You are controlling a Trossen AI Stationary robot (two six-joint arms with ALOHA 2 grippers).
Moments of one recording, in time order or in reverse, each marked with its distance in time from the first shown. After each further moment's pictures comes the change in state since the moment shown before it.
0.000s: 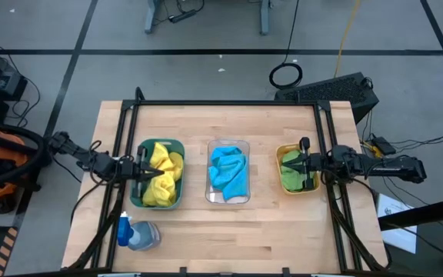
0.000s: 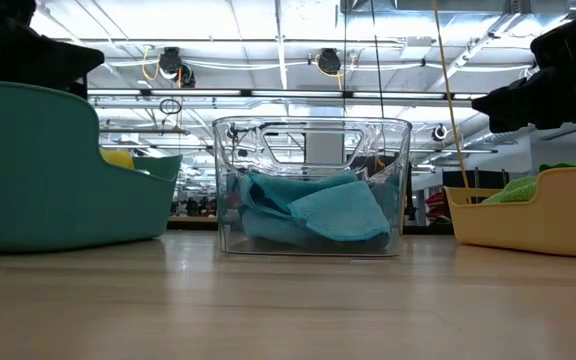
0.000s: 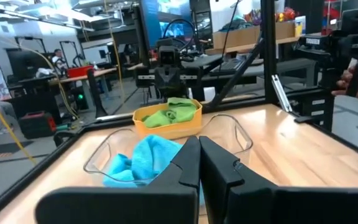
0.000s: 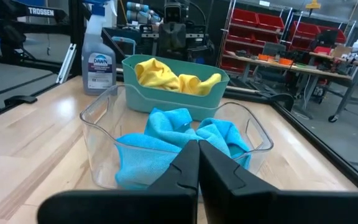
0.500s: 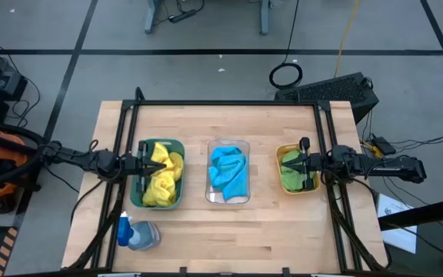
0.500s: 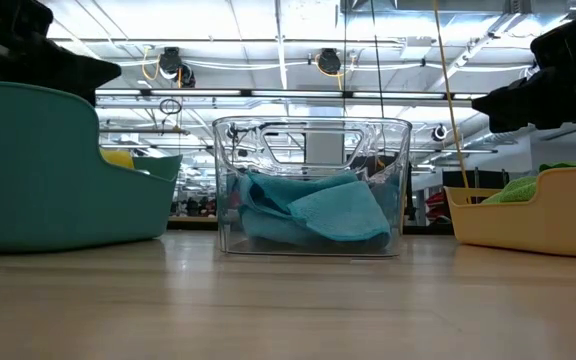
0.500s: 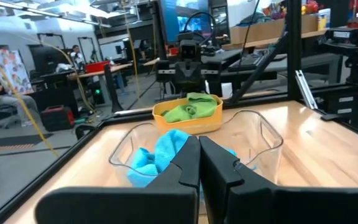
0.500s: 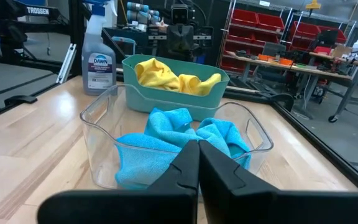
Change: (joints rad) left arm 0.198 0.000 0.000 -0.015 0.127 -0.004; right arm 0.000 0.000 0.000 0.000 0.000 -0.001
